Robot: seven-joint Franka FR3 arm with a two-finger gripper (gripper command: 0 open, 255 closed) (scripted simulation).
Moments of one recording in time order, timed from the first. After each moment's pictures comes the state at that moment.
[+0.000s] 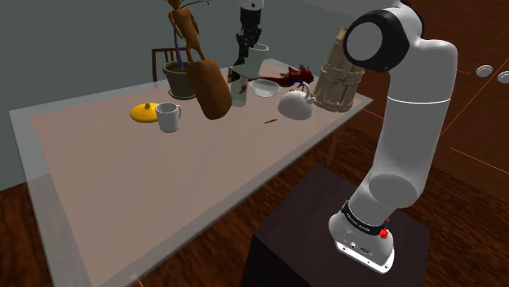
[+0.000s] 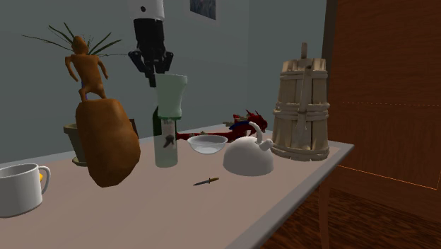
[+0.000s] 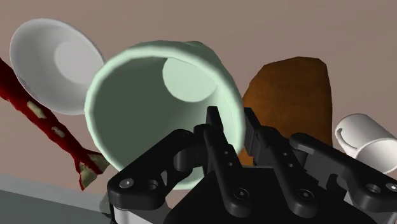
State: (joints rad) arm -0.03 0.34 -0.16 -1.25 -0.06 1.68 -0.24
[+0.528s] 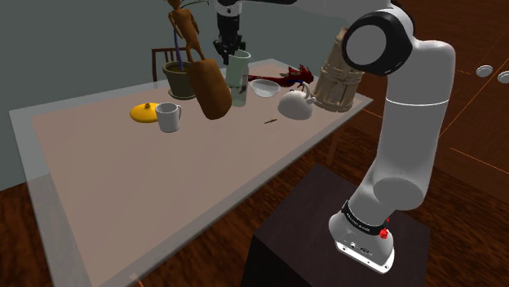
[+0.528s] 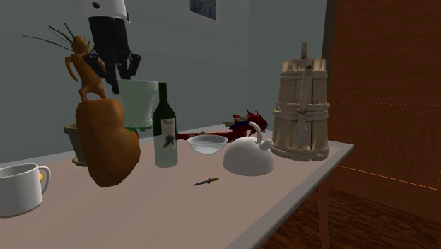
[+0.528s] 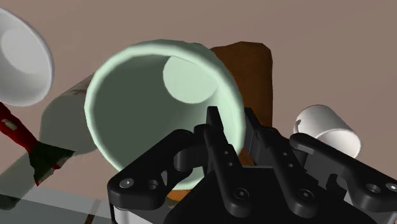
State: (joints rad) arm 0.09 0.35 -0.11 -1.27 -0.09 1.70 -0.08
